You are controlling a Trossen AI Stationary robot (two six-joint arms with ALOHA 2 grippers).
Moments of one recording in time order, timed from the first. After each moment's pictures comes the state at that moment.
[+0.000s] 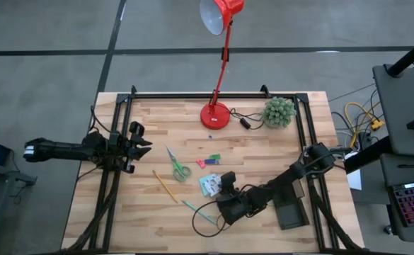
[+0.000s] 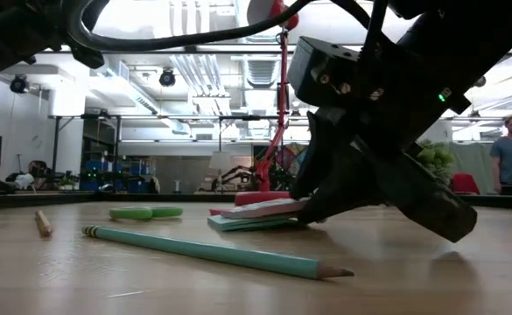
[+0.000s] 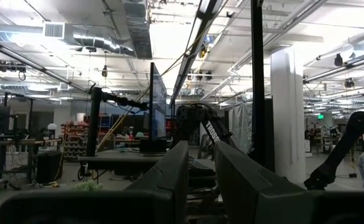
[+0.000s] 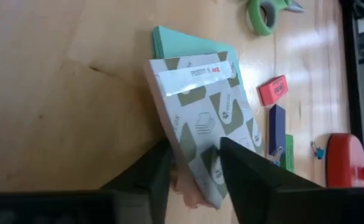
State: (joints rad) left arm 0.00 0.32 0.01 0.72 0.08 -0.06; right arm 0.52 2.07 1.22 -0.31 0.72 -0.02
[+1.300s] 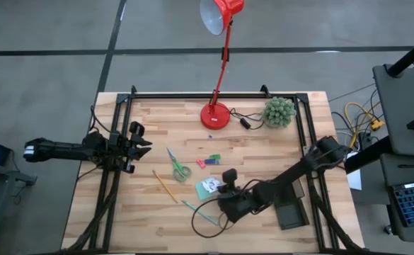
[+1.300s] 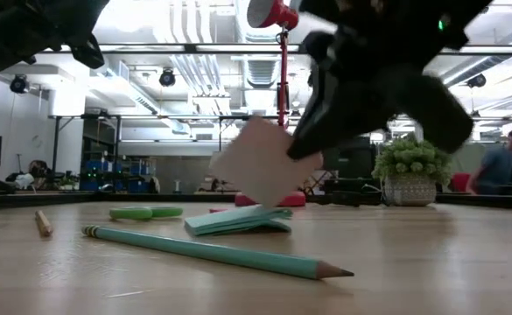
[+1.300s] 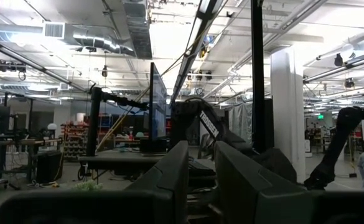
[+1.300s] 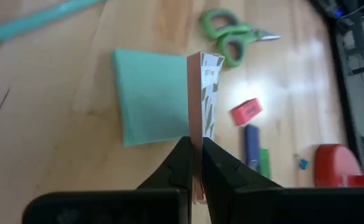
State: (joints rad) left arm 0.00 0.32 0.01 0.72 0.08 -0.06; right arm 0.53 1.93 1.22 -0.32 0.70 -0.01
